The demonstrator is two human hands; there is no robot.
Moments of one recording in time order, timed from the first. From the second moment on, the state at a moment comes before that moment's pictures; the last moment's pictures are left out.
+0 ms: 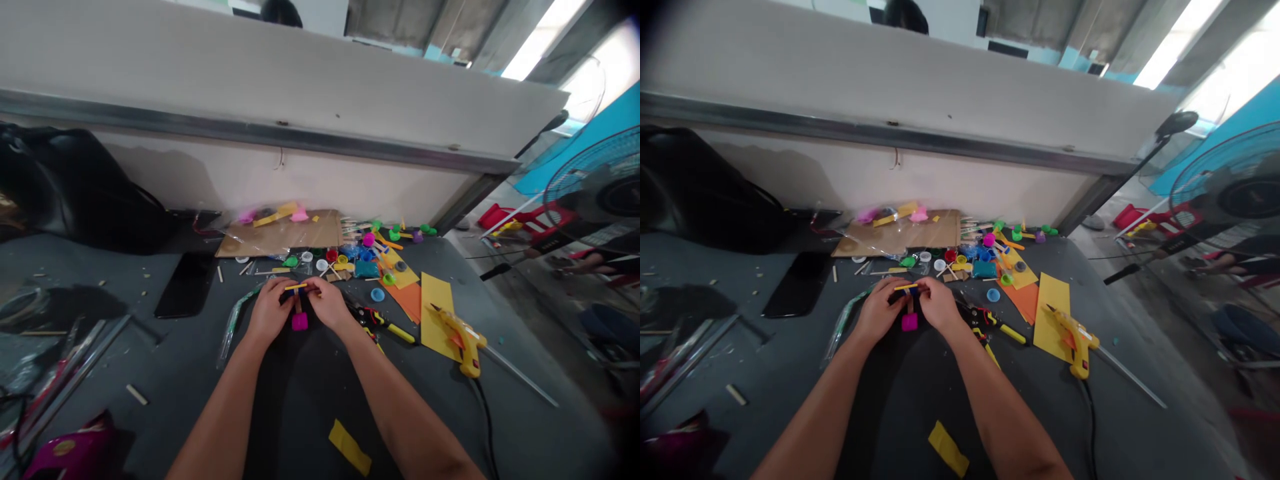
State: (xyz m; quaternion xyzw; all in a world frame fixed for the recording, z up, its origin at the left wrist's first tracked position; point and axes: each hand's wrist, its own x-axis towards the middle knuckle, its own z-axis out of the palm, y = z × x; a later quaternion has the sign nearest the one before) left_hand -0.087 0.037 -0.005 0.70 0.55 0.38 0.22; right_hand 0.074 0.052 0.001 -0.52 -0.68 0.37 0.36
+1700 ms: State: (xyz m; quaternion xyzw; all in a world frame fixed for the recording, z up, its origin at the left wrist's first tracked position) left_hand -0.060 0.029 0.009 0.23 0.46 0.45 0.73; right_hand 0.065 0.046 0.013 -0.45 -0.44 0.62 0.47
